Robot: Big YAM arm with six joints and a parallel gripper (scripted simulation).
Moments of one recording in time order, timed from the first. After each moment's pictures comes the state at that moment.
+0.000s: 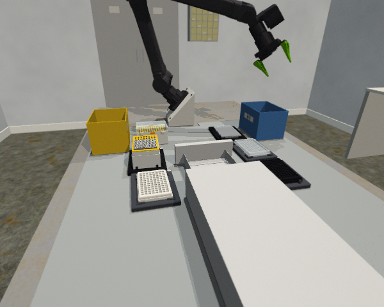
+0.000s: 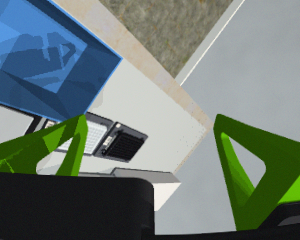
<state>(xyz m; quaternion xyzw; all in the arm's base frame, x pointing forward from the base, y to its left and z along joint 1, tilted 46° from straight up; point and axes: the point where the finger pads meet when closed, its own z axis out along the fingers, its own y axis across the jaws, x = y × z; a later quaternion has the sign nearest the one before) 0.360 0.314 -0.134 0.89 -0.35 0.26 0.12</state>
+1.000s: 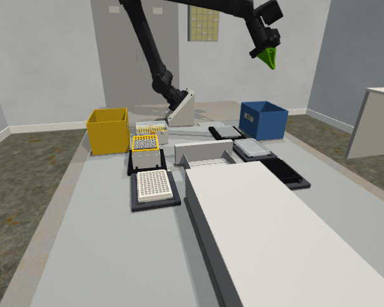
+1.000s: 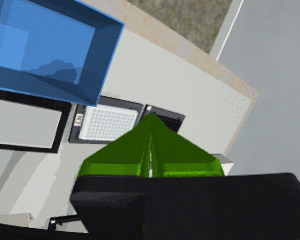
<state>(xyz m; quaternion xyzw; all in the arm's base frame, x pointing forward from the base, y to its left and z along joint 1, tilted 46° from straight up) 0.388 0.281 -0.099 0.82 -0.49 0.27 0.12</state>
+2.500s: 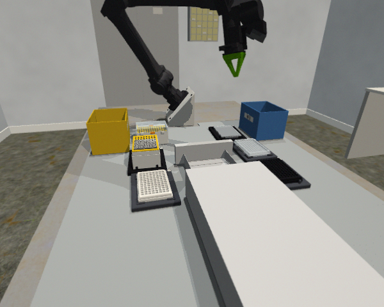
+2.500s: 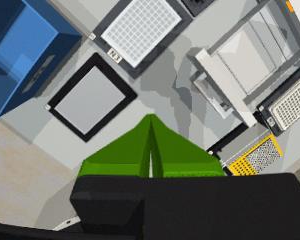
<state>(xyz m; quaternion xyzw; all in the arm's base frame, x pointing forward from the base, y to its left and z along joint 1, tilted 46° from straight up) 0.428 0.137 0.014 0.33 -0.87 0.34 0.10</state>
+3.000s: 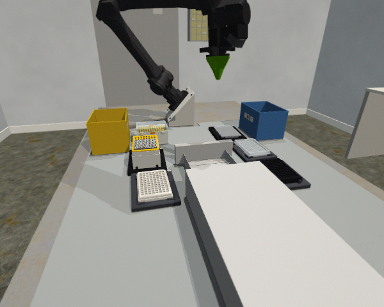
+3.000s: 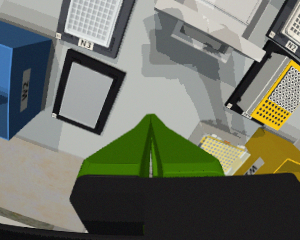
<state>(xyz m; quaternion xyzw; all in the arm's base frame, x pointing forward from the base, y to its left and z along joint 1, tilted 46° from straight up) 0.428 0.086 0.058 0.13 -0.92 0.36 0.09</state>
